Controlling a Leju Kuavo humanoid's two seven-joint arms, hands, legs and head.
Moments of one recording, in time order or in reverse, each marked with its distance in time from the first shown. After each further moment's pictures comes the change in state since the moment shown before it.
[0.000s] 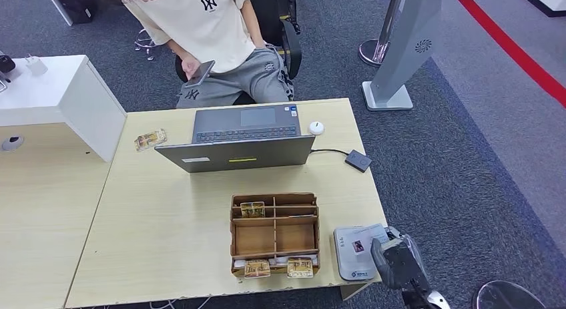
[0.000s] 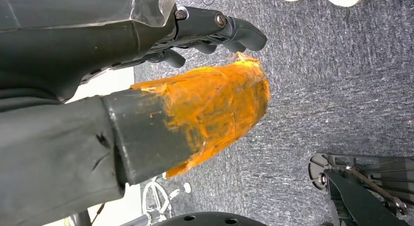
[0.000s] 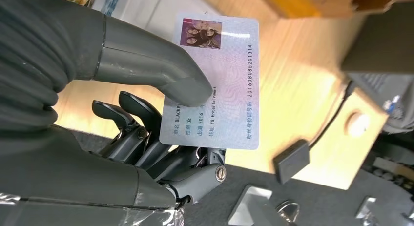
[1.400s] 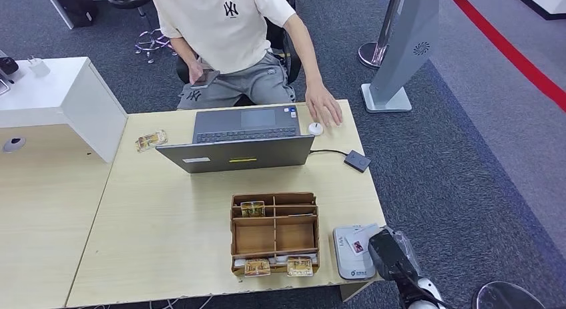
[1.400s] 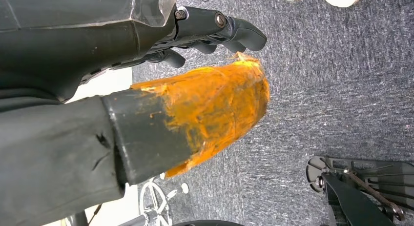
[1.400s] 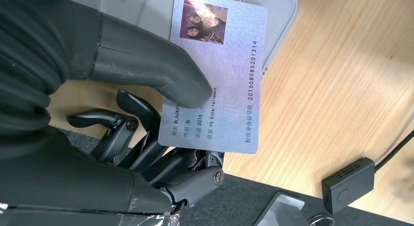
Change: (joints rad) left arm 0.000 0.012 0.016 0.000 -0.003 -0.010 -0.004; right arm -0.134 -0.009 -0.051 0.241 0.153 0.049 0.067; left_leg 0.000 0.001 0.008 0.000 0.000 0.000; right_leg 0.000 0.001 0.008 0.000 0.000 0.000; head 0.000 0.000
